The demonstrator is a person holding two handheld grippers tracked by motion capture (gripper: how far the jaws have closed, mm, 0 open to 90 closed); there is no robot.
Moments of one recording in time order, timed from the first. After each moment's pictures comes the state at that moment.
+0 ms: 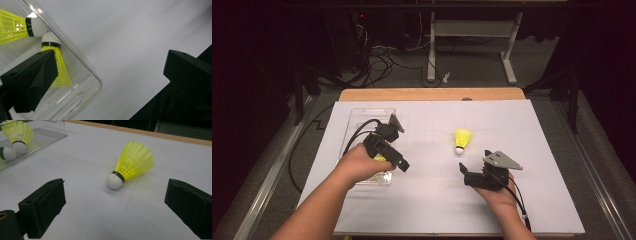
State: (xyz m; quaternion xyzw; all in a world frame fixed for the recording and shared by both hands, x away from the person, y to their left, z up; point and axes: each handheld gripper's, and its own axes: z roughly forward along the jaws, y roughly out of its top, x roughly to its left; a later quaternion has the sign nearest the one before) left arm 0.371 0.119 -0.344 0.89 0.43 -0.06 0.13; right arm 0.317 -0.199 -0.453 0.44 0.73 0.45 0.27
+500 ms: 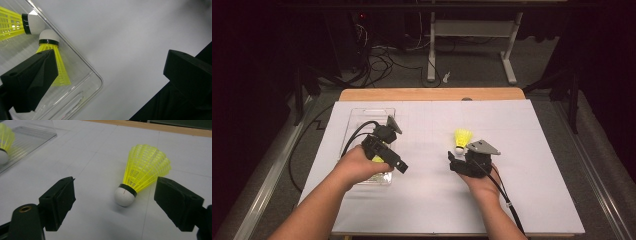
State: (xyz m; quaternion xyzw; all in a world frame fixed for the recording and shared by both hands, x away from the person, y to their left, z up) left arm 0.369 0.125 -0.349 0.89 0.43 -0.07 0.14; right arm 0.349 -0.158 -0.452 0.48 0.72 0.41 0.27
